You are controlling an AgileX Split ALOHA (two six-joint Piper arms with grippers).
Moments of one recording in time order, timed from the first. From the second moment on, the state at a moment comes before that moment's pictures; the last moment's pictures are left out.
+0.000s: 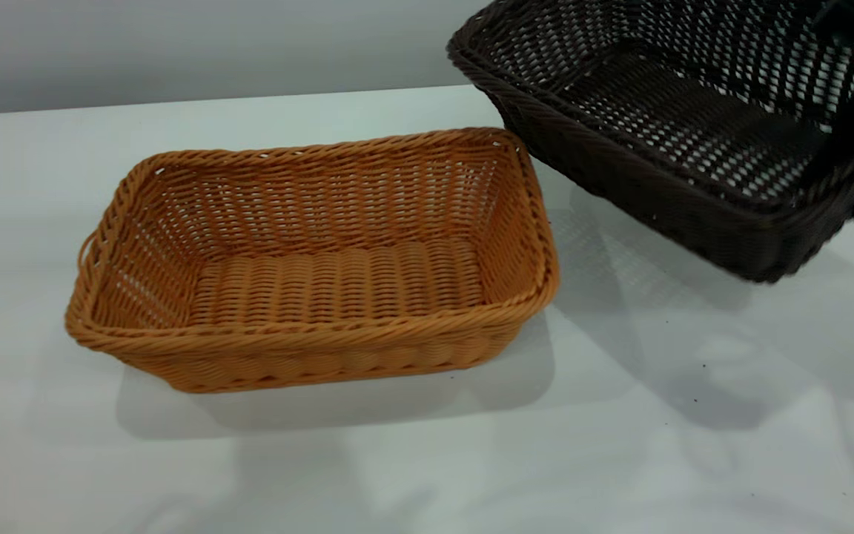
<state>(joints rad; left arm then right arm) -0.70 1.16 -0.93 -0.40 0.51 0.73 0.04 1.63 -0.85 0.50 0.58 0.22</state>
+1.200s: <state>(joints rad) -0.70 1.10 -0.98 -0.47 0.46 0.72 0.33 1.77 -1.21 0.41 0.89 -0.15</state>
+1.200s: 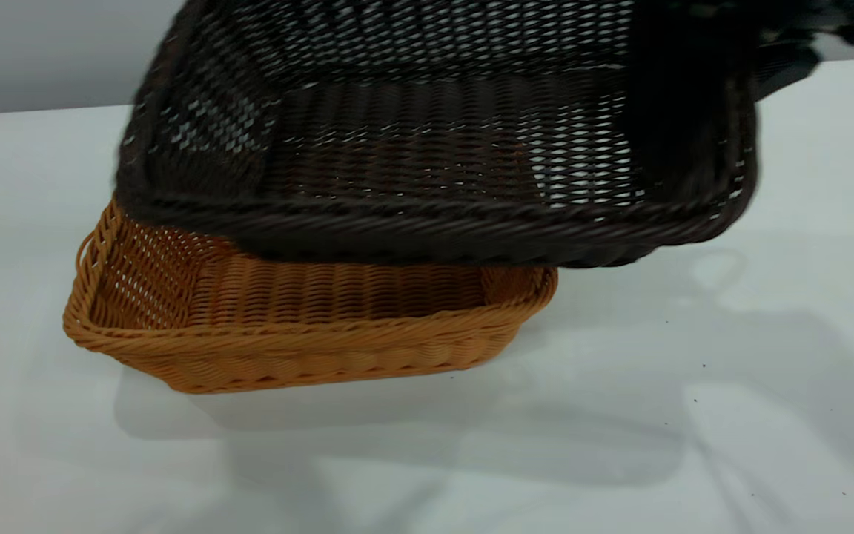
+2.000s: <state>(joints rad) -0.70 1.10 -0.98 -0.49 0.49 0.72 0.43 2.00 -1.55 0.44 1.05 -0.17</state>
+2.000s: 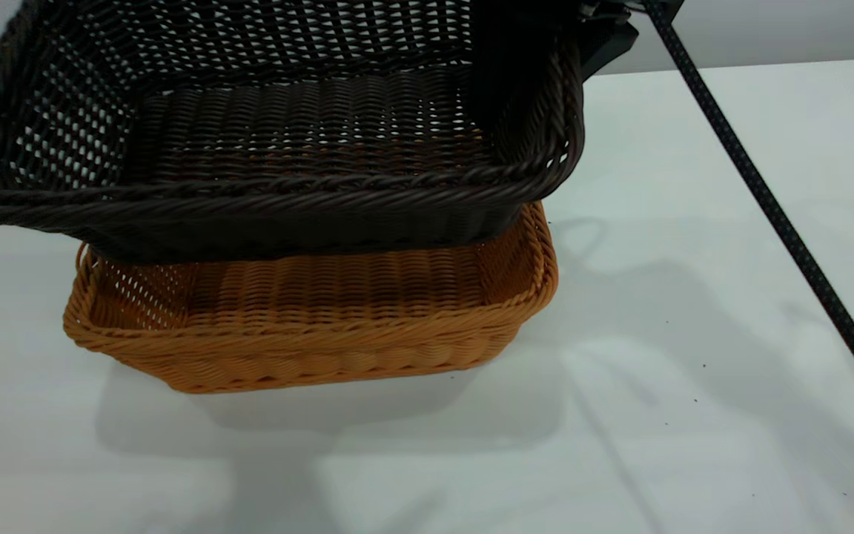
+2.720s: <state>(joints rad) -0.70 1.10 -0.98 -0.50 0.51 0.73 0.43 2.10 -1.55 0.52 1.03 -0.24</state>
